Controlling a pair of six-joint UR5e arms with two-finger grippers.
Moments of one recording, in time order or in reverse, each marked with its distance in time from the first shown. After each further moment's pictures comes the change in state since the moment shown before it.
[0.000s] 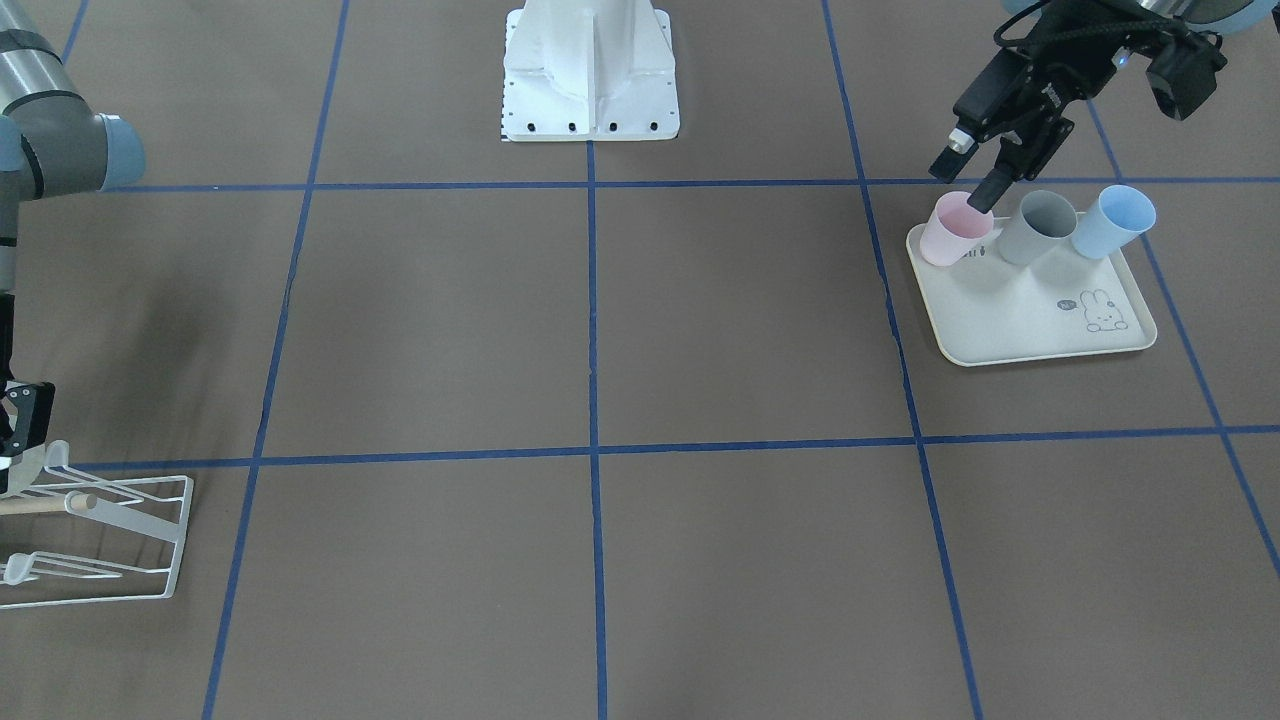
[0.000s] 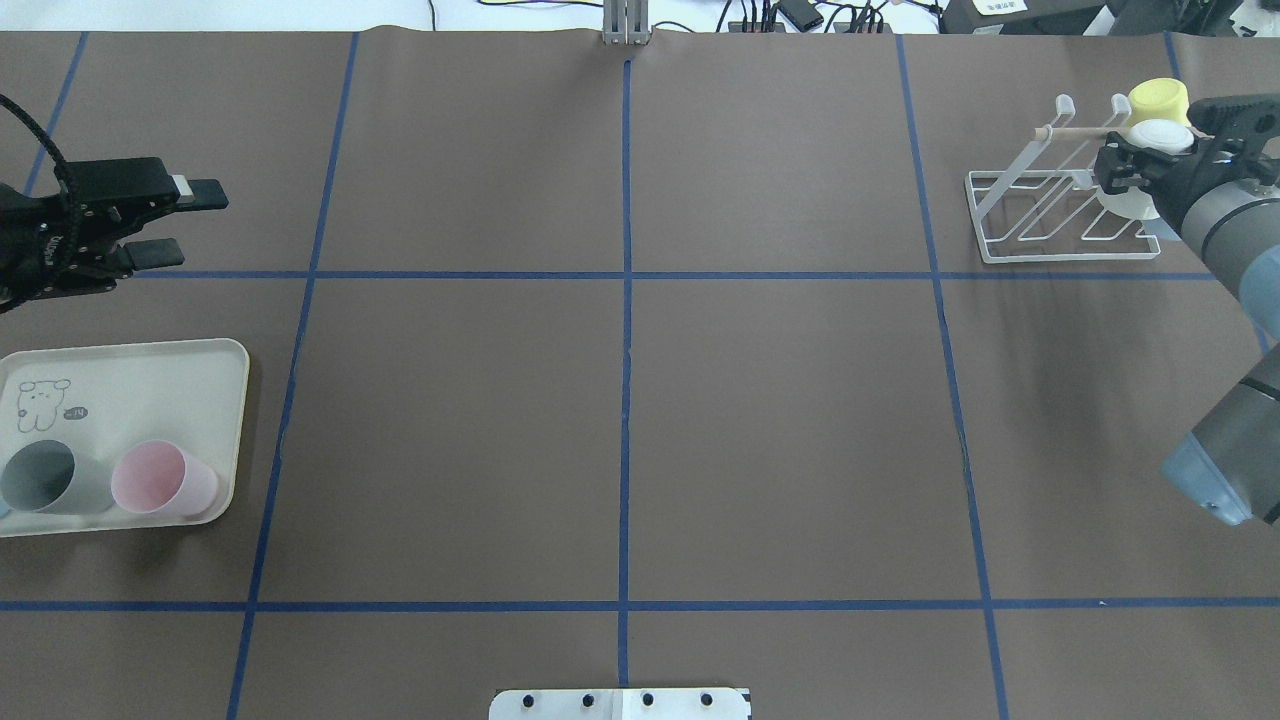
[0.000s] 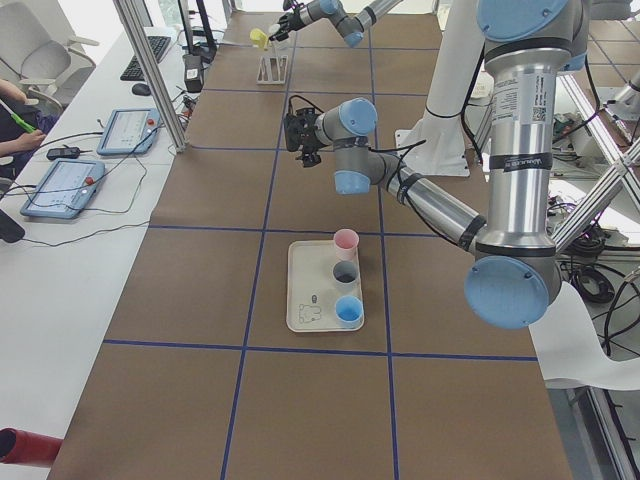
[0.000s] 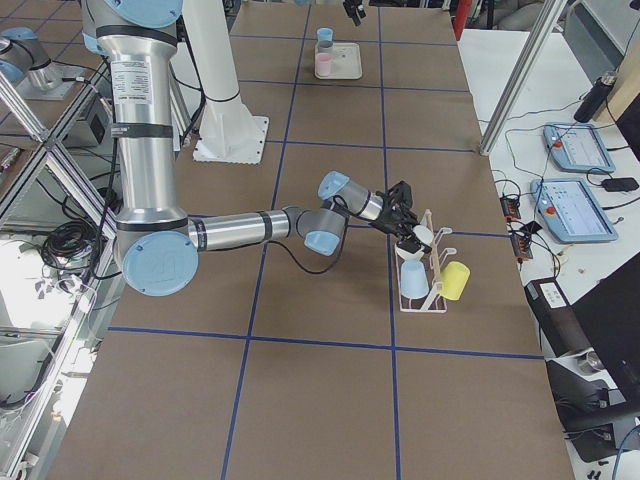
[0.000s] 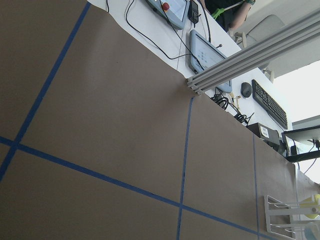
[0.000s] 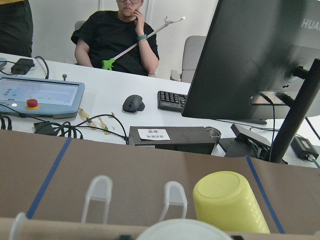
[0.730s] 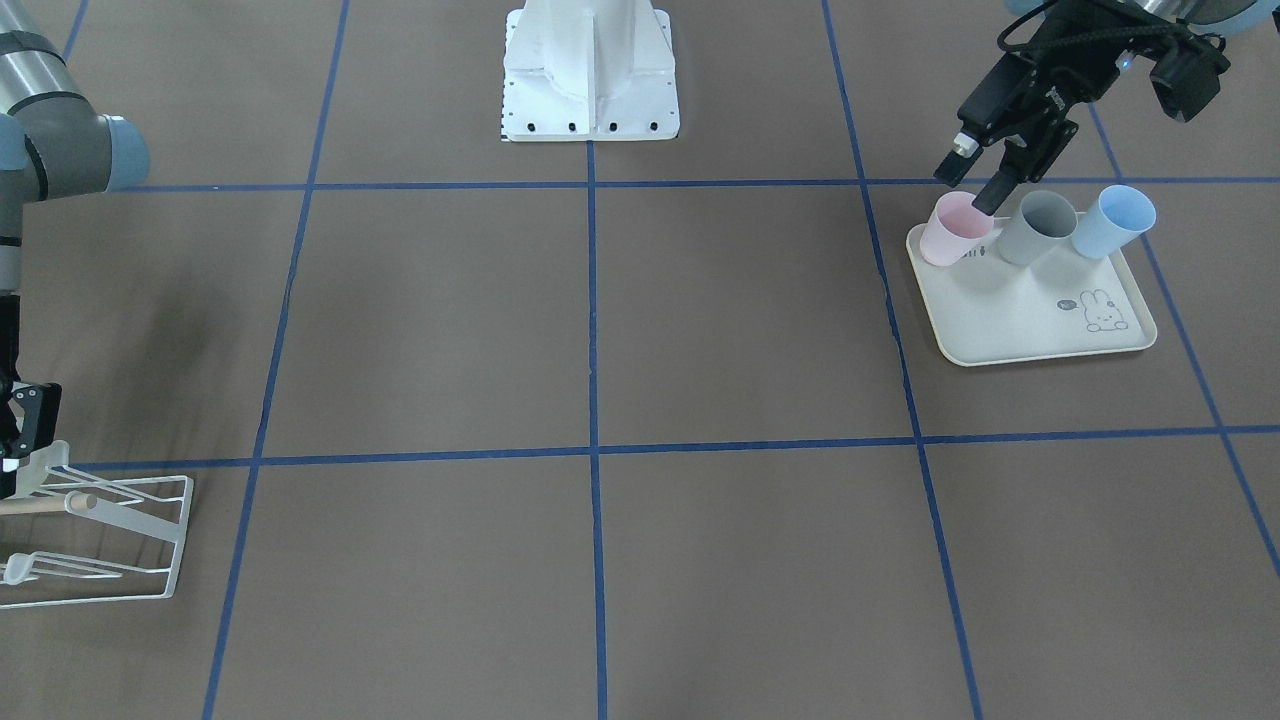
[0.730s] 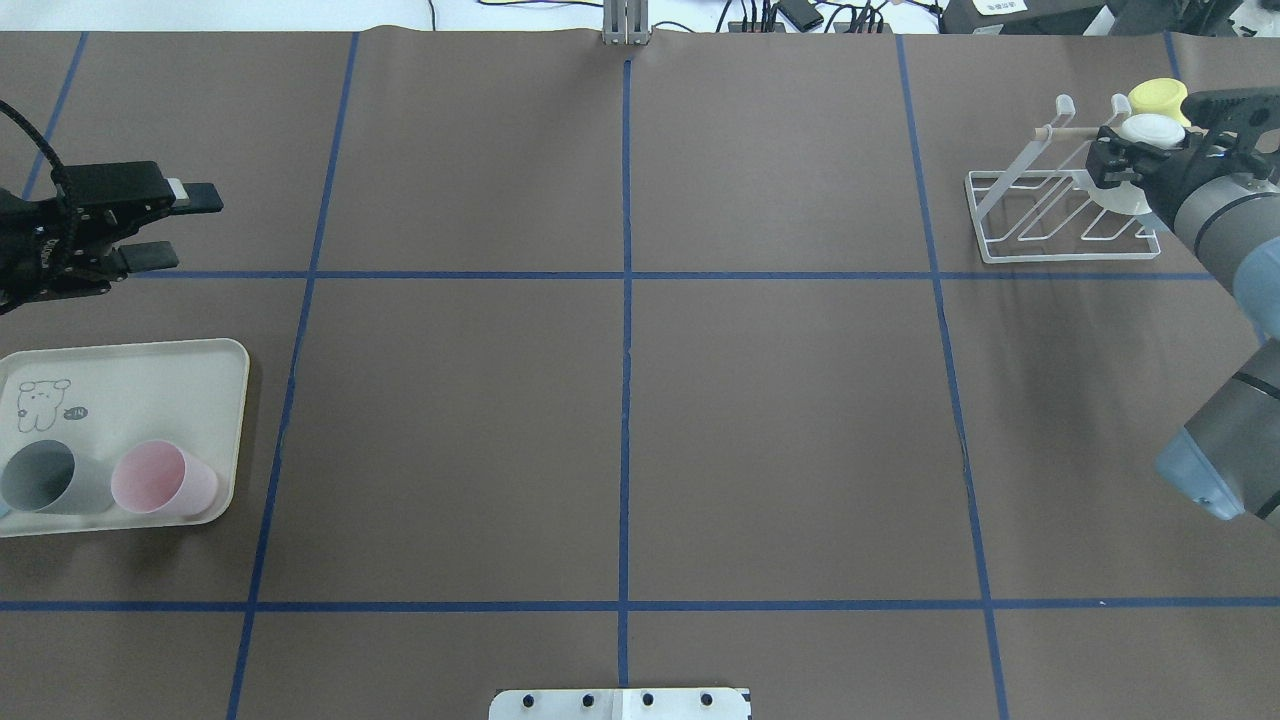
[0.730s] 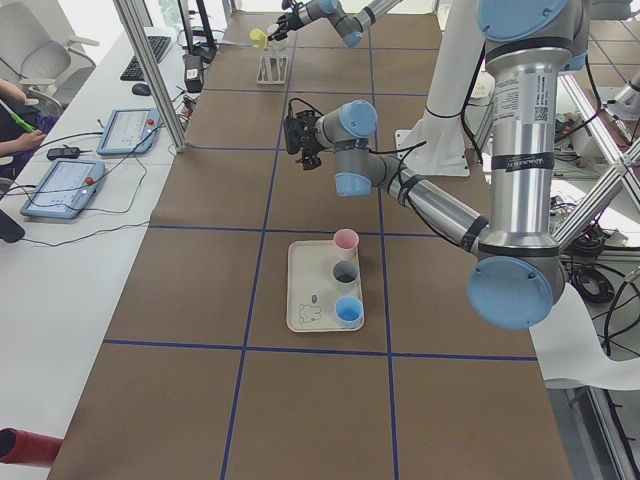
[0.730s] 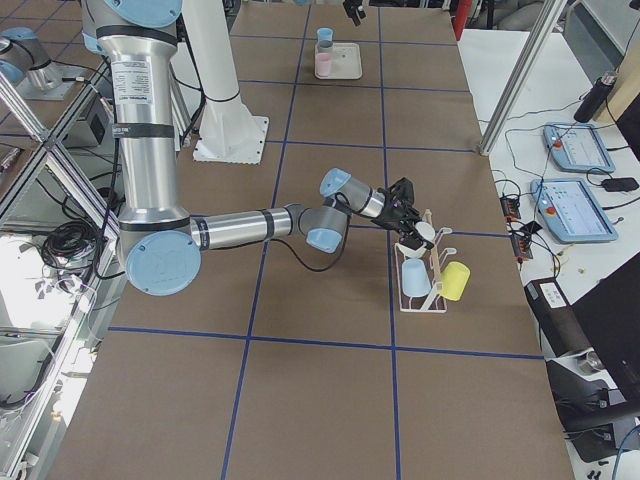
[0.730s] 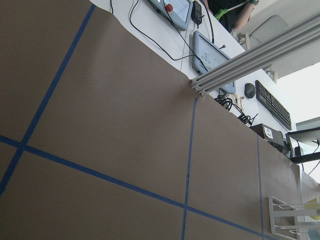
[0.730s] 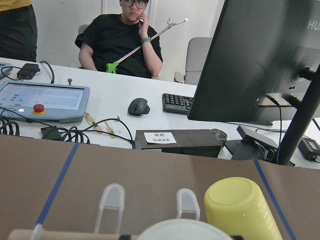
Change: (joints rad) left arm -0.001 0.010 0.003 0.000 0.002 0.004; right arm -0.002 0.013 0.003 -0.001 0.008 0.011
